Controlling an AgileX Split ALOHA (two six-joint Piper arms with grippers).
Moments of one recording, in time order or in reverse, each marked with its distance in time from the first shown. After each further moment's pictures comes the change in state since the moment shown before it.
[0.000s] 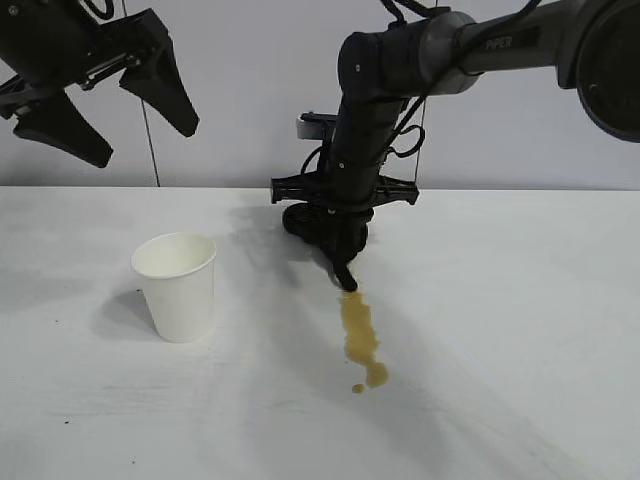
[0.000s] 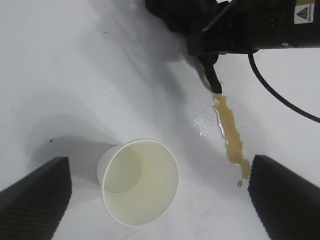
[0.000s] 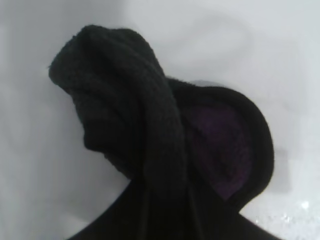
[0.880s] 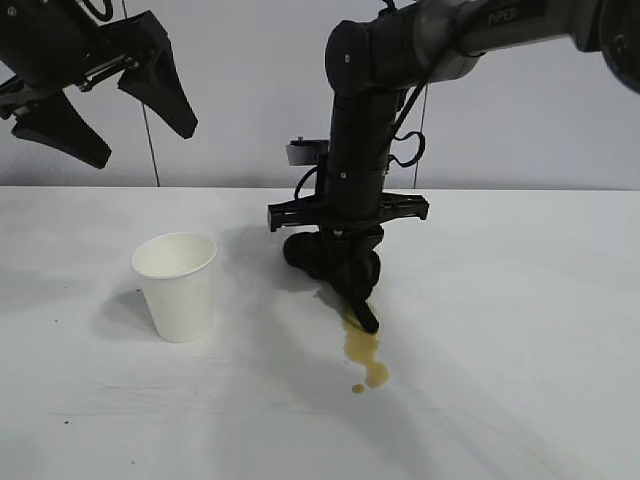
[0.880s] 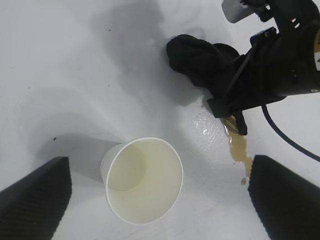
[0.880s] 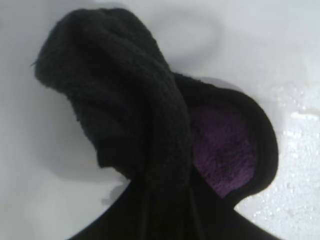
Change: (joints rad) left arm 0.000 0.000 0.000 0.004 0.004 0.000; right arm 0.041 -0.138 0.244 0.005 0.091 -0.045
